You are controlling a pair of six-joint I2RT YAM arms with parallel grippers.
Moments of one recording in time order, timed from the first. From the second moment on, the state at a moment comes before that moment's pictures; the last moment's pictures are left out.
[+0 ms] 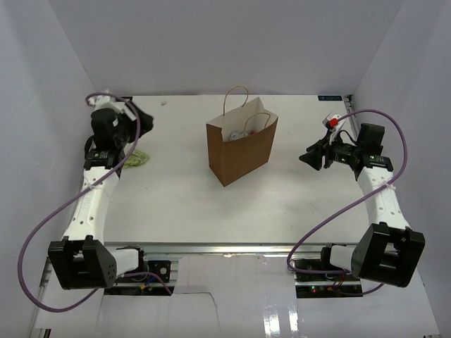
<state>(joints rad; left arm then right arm) -0.08 1.23 1.17 -0.18 0.09 -0.44 -0.18 1.23 0.97 -0.42 -1.03 -0.51</state>
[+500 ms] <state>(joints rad) 0.33 1.48 0.78 -0.21 0.07 -1.11 -0.17 1.27 0.96 -0.42 -1.02 -0.53</state>
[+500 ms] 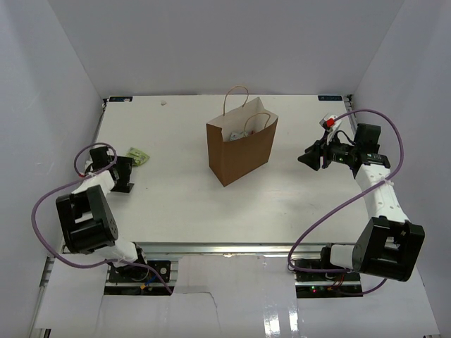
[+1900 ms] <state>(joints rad) -0.07 1.47 1.17 0.16 0.62 -0.87 -0.16 1.31 0.95 -0.44 -1.00 -0.56</state>
